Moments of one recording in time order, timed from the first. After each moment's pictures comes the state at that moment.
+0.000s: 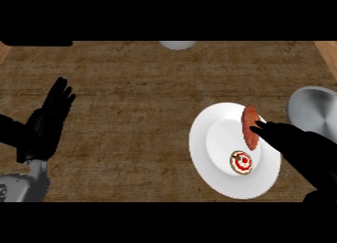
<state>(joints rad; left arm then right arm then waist) -0.14 0.33 -0.10 -1.58 0.28 0.24 0.17 -0.17 -0.68 0.33 -2.05 0.41 0.70 0.58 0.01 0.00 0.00</state>
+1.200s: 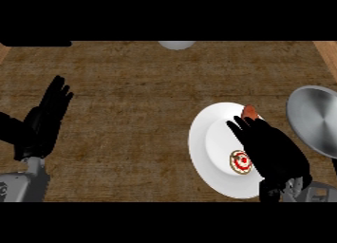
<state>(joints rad) -0.16 0.27 -0.01 -1.57 0.21 0.16 0.20 -0.26 -0.41 0.46 -1.94 0.75 0.80 0.71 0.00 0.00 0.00</state>
